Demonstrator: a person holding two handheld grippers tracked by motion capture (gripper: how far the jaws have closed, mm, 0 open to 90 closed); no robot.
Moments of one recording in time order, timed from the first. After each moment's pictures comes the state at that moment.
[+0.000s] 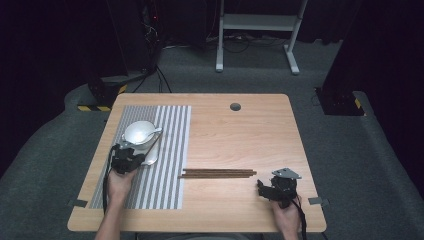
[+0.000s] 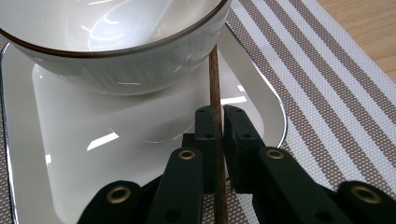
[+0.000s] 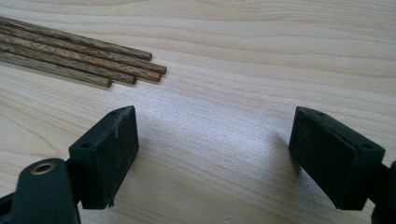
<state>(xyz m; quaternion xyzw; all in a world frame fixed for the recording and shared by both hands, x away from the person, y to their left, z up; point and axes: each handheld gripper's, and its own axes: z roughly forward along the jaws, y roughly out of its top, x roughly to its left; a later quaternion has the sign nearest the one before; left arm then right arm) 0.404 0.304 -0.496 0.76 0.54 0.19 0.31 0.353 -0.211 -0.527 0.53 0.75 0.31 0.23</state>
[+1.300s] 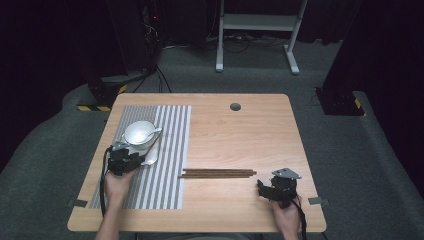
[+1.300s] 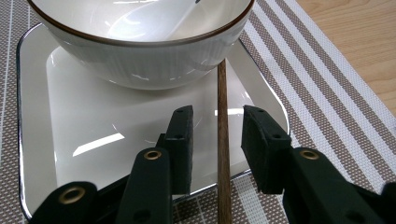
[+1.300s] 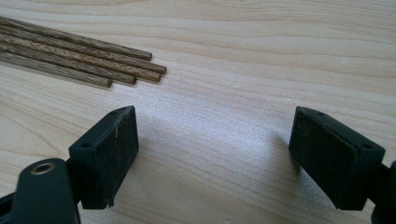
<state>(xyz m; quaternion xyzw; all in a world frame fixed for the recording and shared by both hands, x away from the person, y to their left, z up) 0.397 0.315 -0.498 0.73 0.56 0.19 0.35 0.353 -0.211 -0.527 0.53 0.75 0.31 0.23</state>
